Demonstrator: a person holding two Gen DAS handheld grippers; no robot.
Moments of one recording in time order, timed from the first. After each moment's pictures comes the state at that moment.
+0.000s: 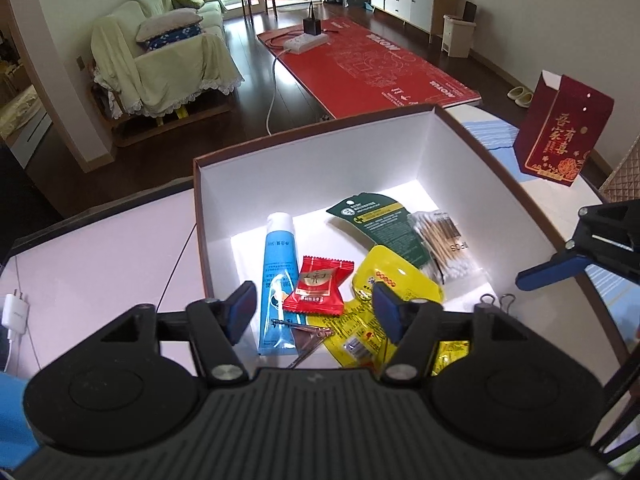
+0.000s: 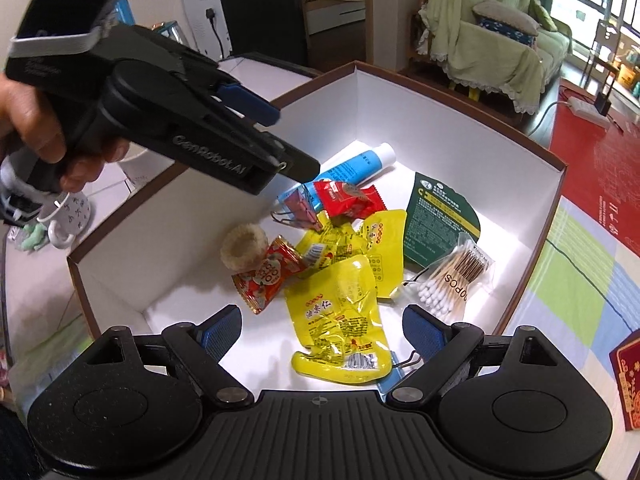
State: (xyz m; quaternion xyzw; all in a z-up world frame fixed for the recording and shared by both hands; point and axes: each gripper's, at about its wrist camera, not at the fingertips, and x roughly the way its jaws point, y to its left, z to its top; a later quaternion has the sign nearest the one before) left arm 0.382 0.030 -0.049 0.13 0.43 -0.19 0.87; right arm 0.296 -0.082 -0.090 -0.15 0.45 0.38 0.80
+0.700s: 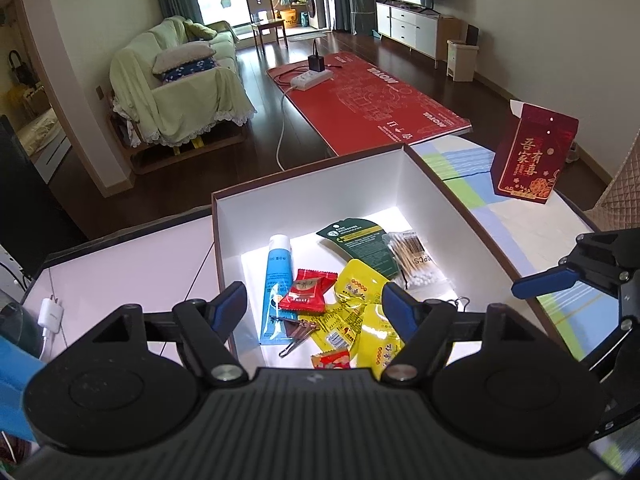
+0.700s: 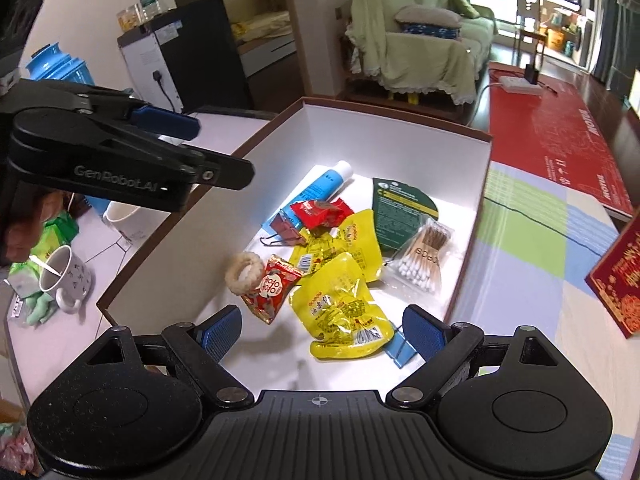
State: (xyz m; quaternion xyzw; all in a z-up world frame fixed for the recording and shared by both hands) left arm 0.321 0.022 0.007 0.14 0.38 -0.17 0.90; right arm 0.252 -0.108 -0.055 -0.05 0.44 0.29 0.85
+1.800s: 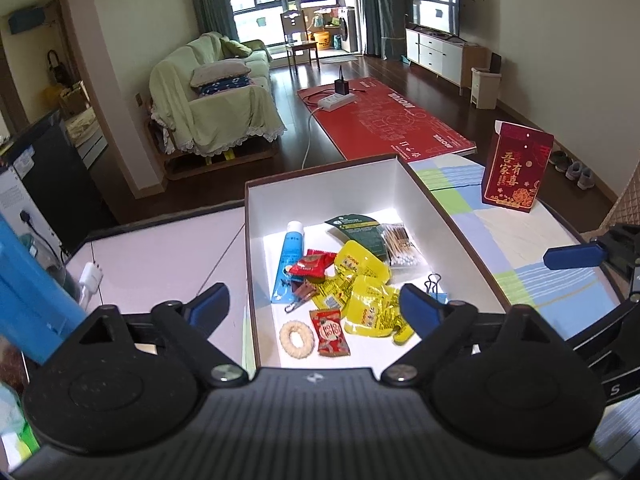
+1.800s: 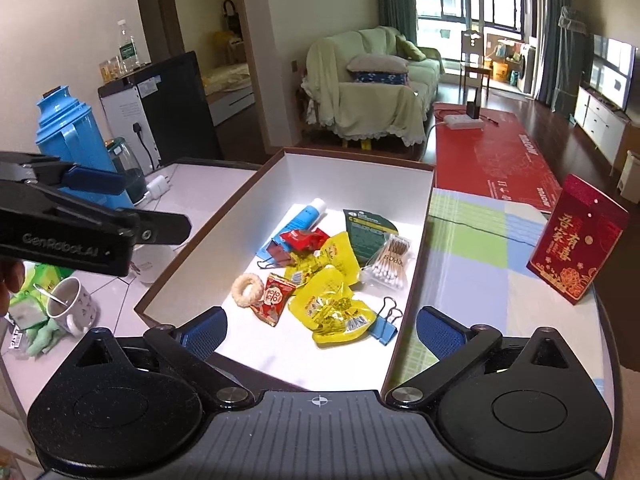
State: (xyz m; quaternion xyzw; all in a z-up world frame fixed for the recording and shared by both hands) left arm 0.213 0.042 0.043 0.11 0.35 -0.13 0.92; right arm 0.161 -0.120 -0.012 -0.03 0.37 0.23 0.90
